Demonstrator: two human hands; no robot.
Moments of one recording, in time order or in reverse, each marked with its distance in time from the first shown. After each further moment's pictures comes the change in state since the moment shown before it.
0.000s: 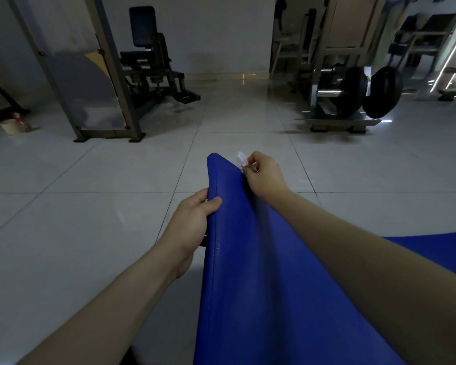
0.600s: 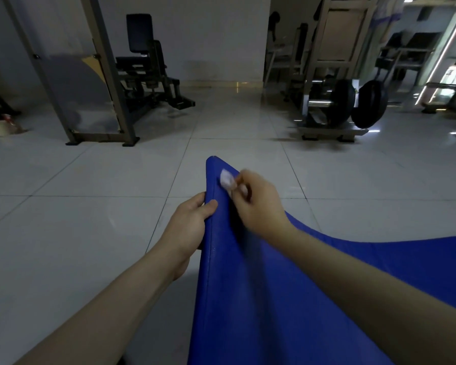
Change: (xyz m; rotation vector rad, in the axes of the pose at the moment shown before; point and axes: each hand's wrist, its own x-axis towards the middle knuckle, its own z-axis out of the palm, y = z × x) left_hand -0.008 0.004 0.003 0.021 -0.004 0.014; right_hand -0.085 -0.032 -0.022 0.029 -0.011 -0.288
